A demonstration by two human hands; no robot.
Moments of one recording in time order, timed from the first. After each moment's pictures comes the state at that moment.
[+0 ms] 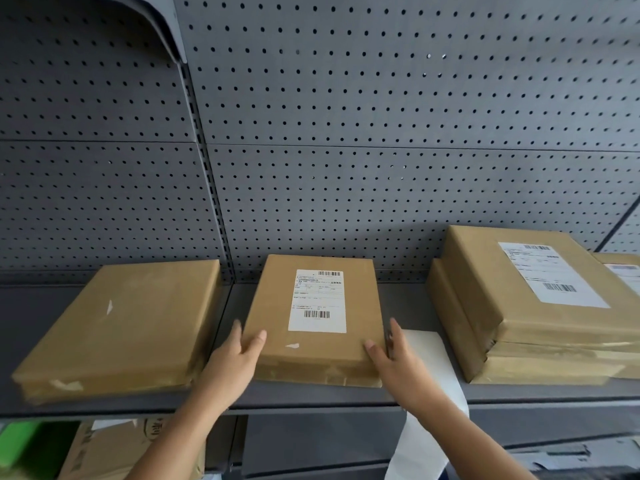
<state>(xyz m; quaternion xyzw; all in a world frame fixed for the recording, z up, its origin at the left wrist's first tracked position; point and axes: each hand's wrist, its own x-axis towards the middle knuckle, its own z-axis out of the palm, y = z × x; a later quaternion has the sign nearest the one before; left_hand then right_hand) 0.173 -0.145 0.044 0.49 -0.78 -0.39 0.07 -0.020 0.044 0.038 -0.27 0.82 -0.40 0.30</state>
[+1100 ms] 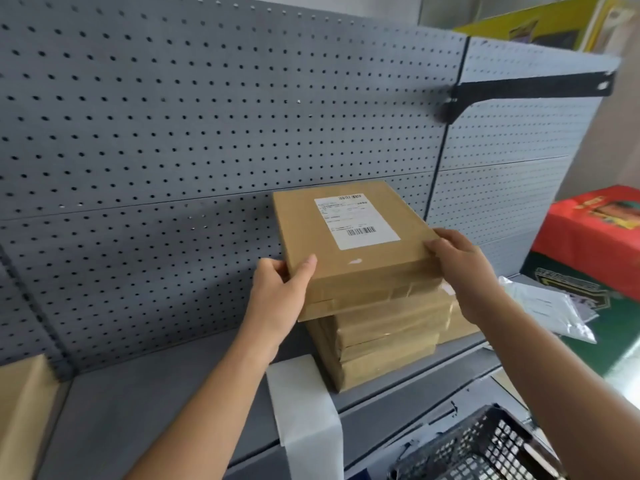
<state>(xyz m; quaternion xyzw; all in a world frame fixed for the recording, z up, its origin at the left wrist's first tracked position) -0.037 0.018 0.191 0.22 -0.73 -0.60 0.23 -0.172 0.238 0.217 -0.07 0.78 -0.62 -0.02</state>
